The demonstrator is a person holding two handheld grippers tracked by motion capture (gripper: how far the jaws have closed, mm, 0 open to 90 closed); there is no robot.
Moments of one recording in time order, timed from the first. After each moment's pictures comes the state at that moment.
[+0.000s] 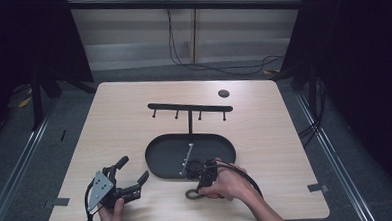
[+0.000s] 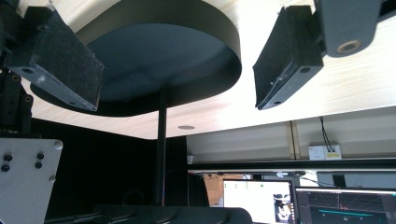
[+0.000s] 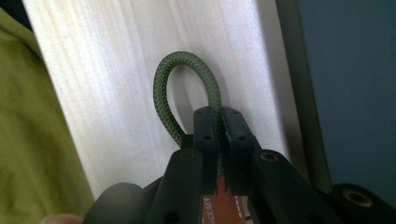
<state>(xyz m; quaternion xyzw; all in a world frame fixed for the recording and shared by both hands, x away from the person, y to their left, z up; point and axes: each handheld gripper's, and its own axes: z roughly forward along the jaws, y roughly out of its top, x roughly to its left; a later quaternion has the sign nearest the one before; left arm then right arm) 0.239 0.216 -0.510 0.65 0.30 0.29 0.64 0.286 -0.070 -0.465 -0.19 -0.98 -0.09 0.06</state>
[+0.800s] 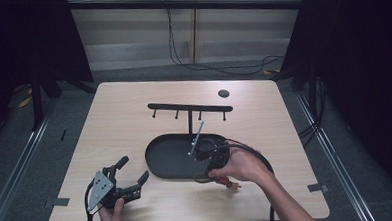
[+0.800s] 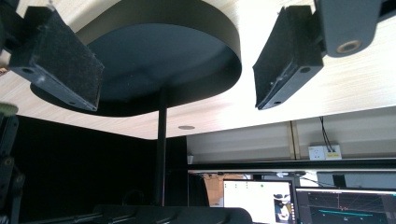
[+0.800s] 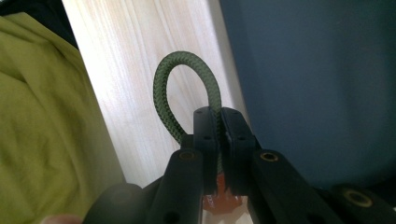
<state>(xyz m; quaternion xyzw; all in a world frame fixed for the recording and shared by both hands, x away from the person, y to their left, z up) 0.239 0.216 -0.510 0.65 0.30 0.29 0.64 0.298 -0.095 -0.390 -0.19 -0.98 -0.09 0.04</state>
